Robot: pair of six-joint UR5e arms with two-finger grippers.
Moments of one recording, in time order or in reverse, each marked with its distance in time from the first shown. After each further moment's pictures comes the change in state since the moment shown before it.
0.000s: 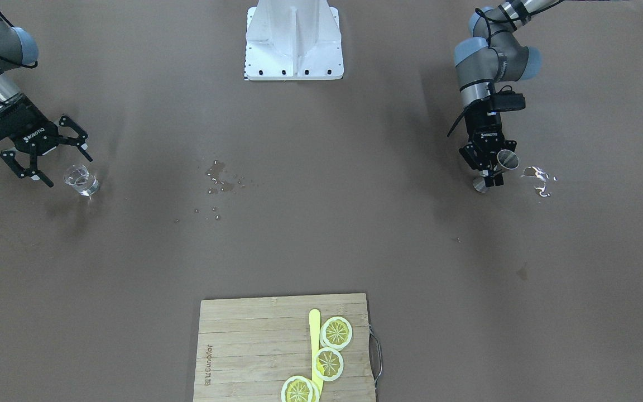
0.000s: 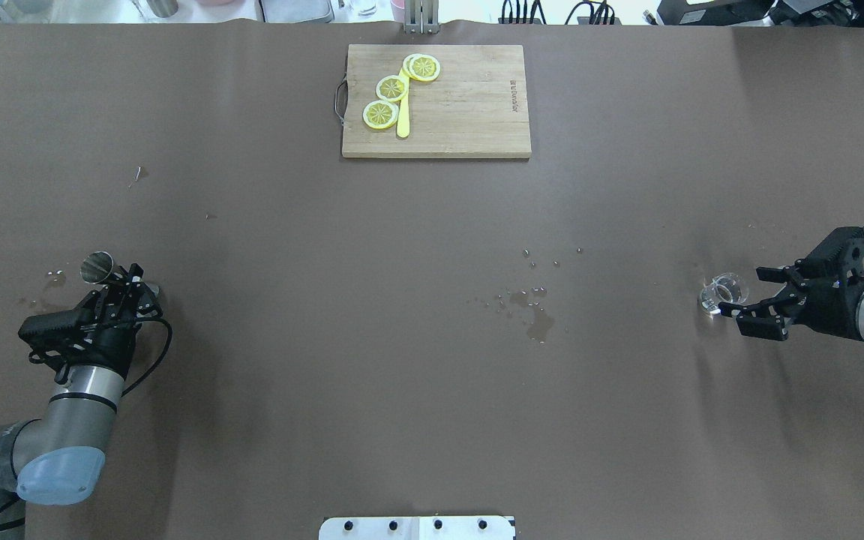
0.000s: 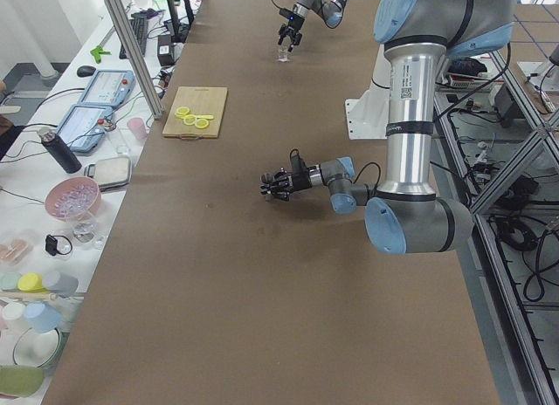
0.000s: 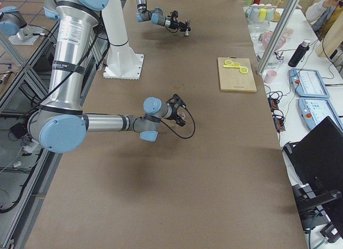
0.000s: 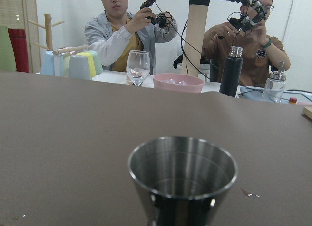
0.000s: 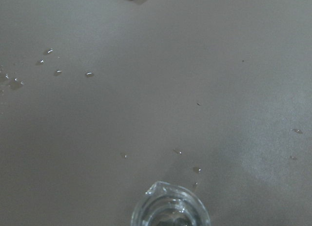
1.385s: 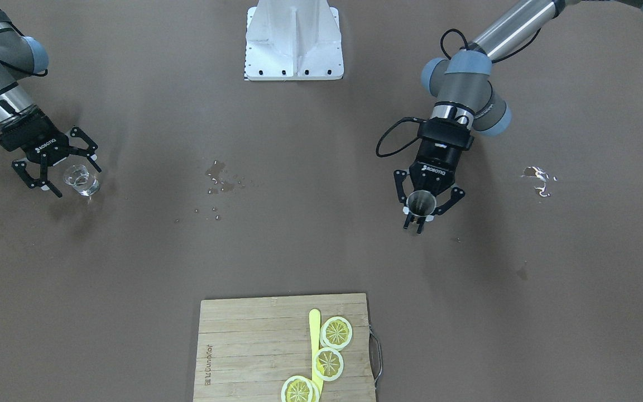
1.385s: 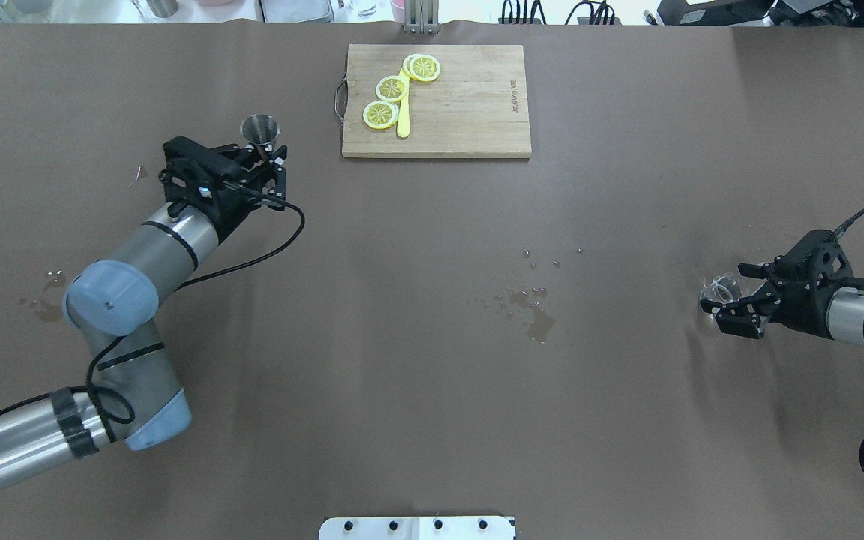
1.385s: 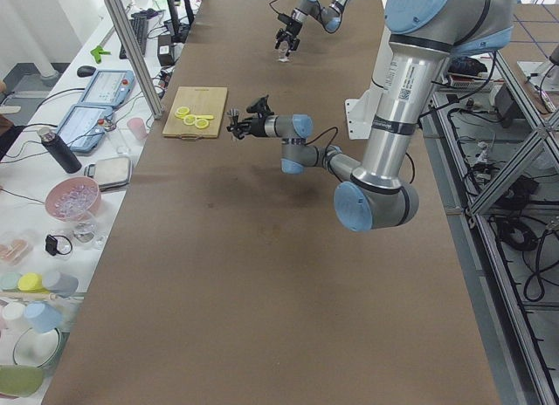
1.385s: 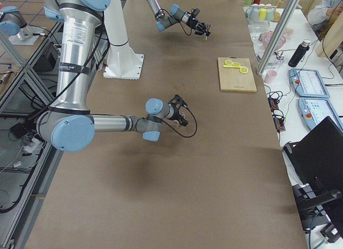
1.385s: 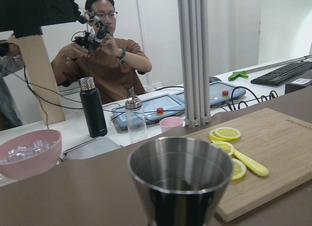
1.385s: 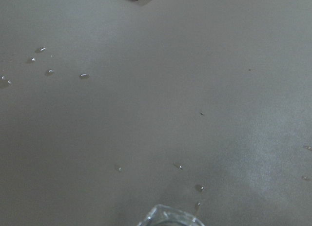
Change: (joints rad) left arm -0.324 -0.472 0.179 -0.425 -0.659 0.979; right arm -0.029 0.055 -0.062 0.021 -0.066 -0.035
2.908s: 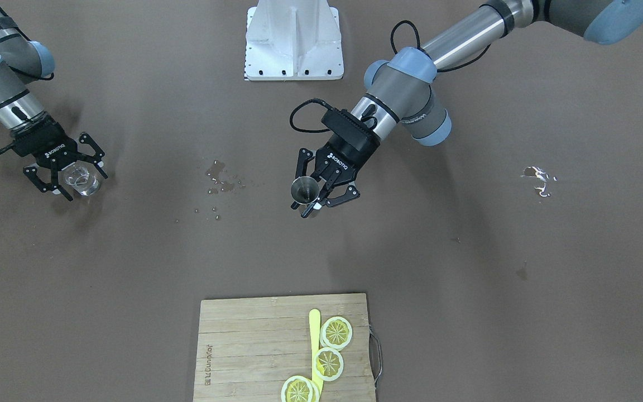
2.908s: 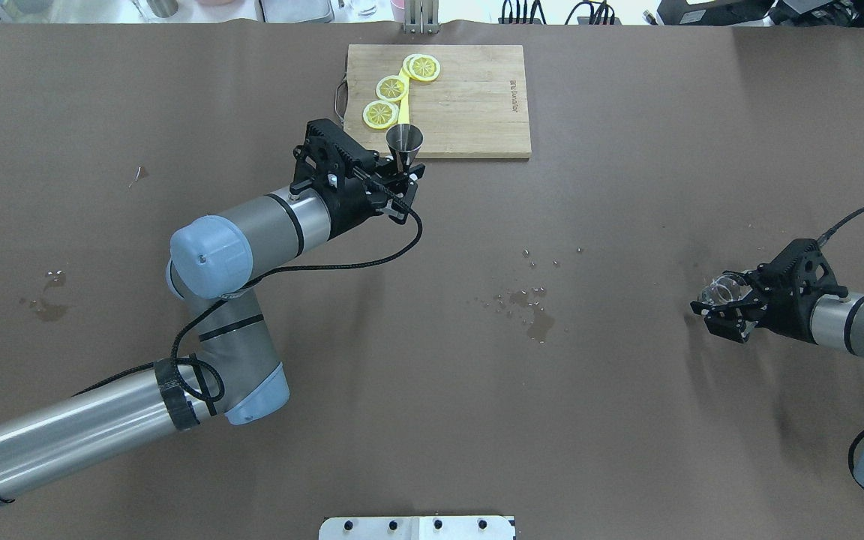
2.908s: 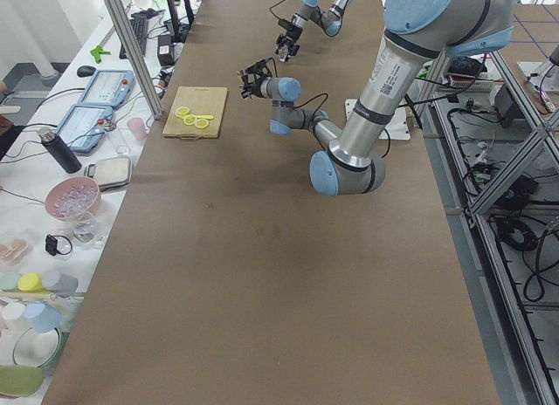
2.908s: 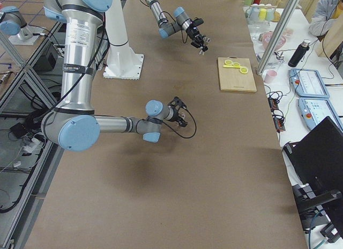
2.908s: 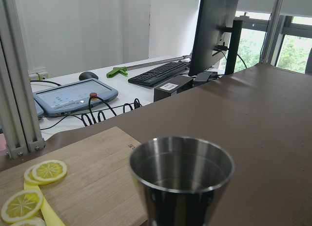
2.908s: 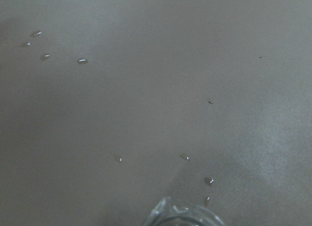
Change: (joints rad) left arm 0.035 -0.206 0.072 -0.007 -0.273 0.009; right arm -0.036 0.022 -0.042 0.013 -0.037 -0.007
